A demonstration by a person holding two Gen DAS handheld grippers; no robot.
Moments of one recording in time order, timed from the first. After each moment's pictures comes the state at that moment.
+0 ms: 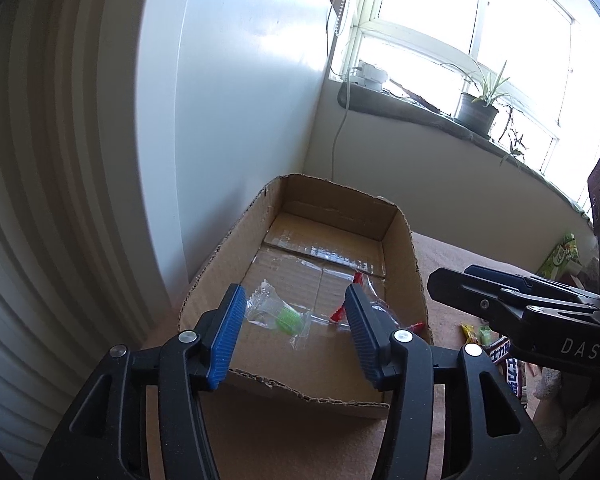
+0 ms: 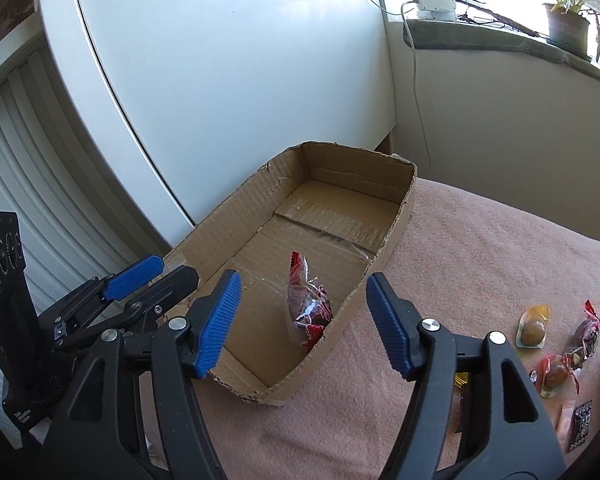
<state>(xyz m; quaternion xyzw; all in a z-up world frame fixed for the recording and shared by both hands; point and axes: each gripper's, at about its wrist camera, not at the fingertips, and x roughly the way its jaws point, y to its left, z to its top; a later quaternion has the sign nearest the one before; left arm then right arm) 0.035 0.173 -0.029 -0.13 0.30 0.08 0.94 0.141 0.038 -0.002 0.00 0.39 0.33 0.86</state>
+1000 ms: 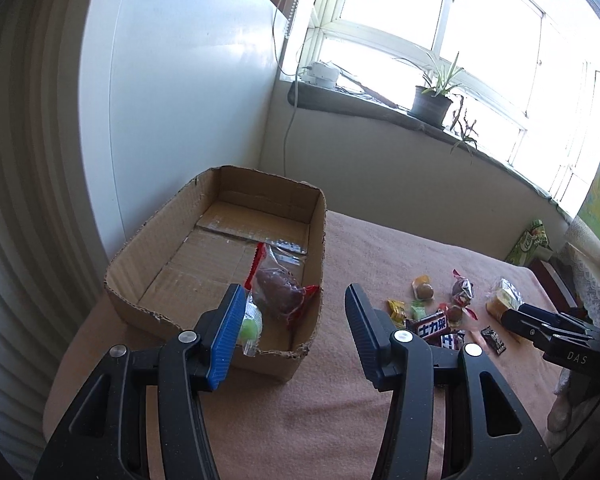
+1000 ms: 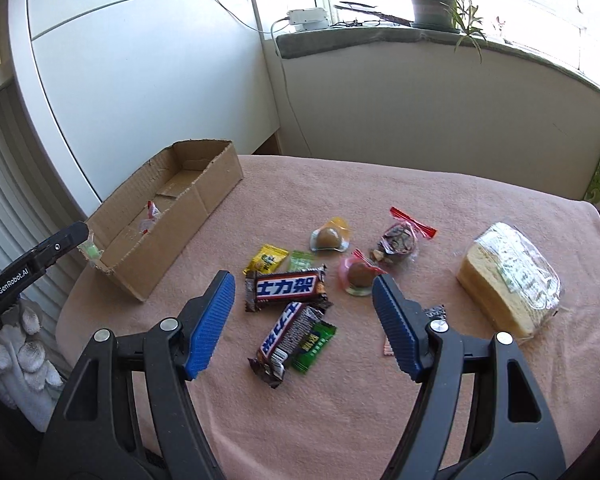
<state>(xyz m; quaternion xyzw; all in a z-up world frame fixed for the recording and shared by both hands) 0.007 0.102 -0.018 -0.12 0.29 0.02 0.95 0.088 -0.154 -0.015 0.02 0.38 0.19 0.90</state>
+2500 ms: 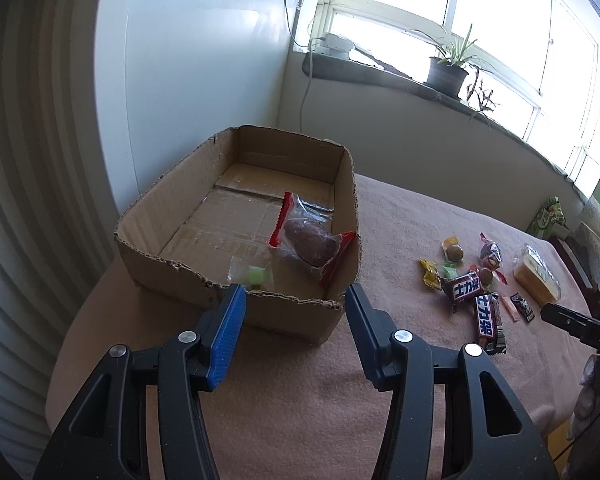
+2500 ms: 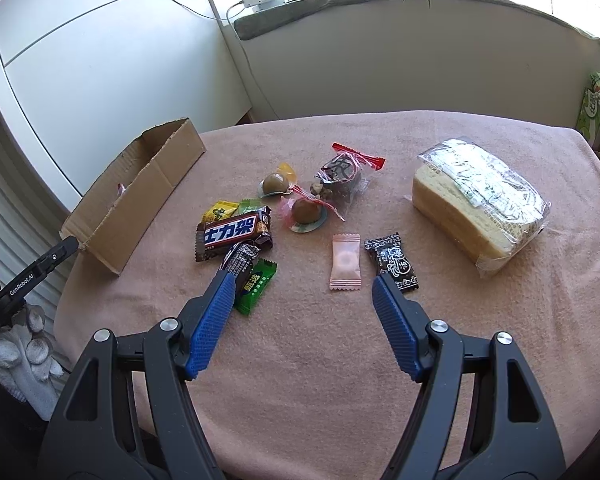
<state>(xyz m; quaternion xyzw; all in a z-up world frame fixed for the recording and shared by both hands) -0.001 0.108 -0.050 -0.11 0.33 0.04 0.93 0.073 -0.202 -0.055 0.07 0.42 0.17 0.89</state>
